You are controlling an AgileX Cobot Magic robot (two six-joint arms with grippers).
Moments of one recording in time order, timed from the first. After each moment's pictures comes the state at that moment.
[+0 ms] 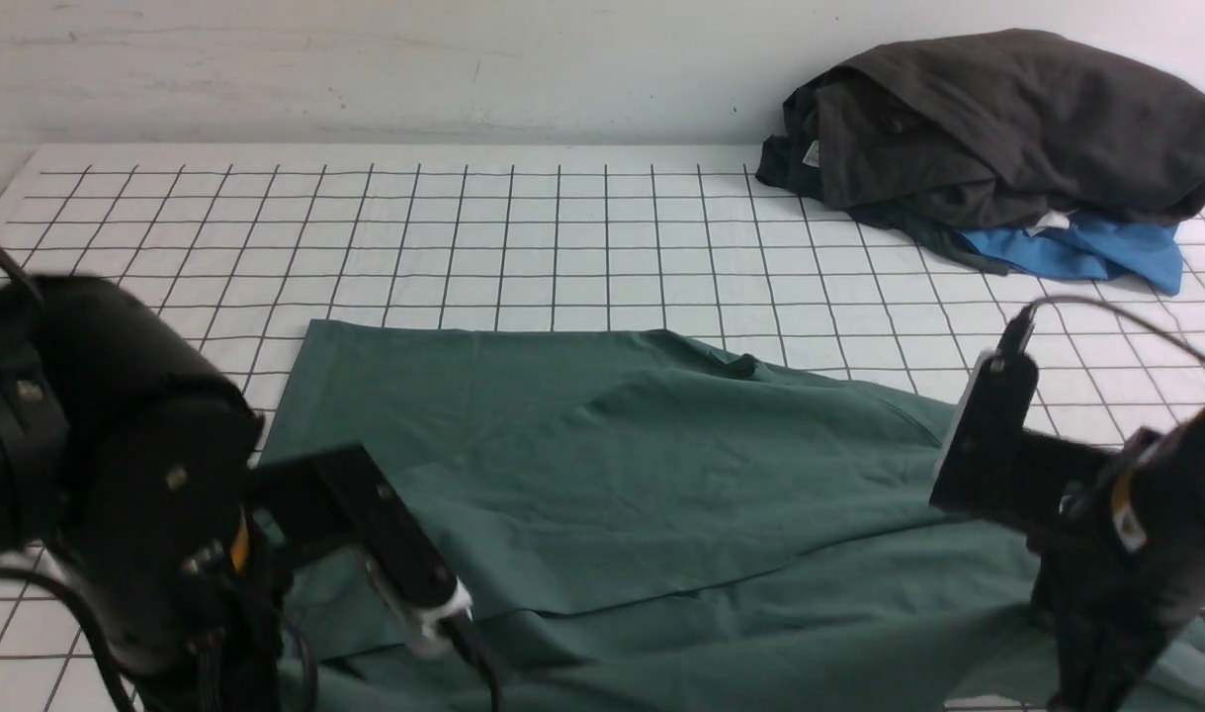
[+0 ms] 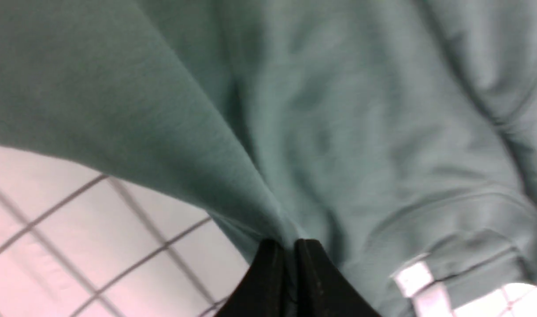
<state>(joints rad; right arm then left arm) 0.49 1.38 -0.90 -0.23 1.04 -0.45 -0.55 1.34 -0.93 0.16 1.20 0.24</state>
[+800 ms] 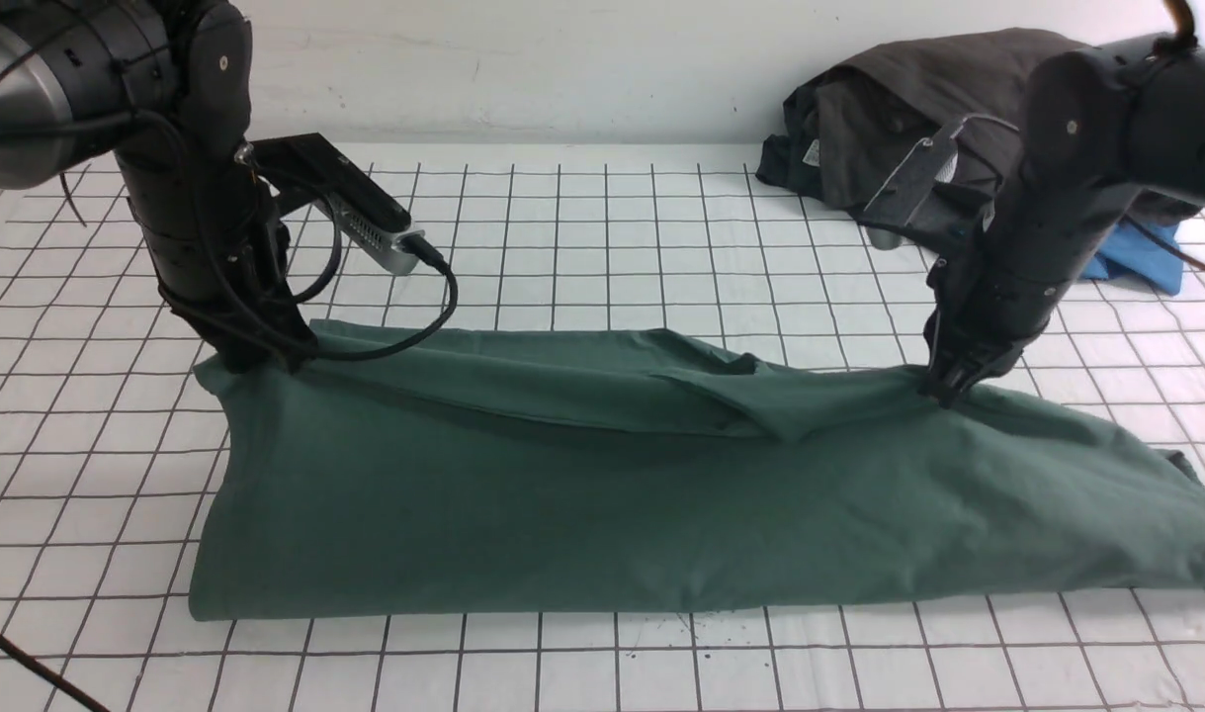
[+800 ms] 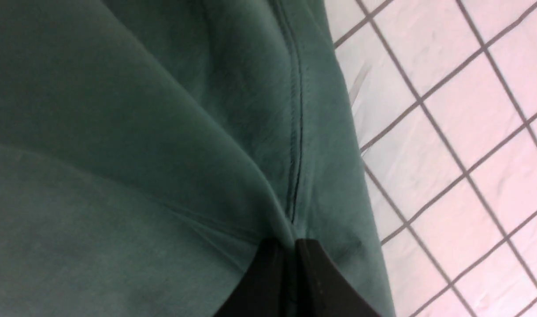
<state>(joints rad) 0.25 1.98 -1.61 -0.03 1.12 -0.68 -0.17 1.92 -1.63 0.14 1.18 0.47</state>
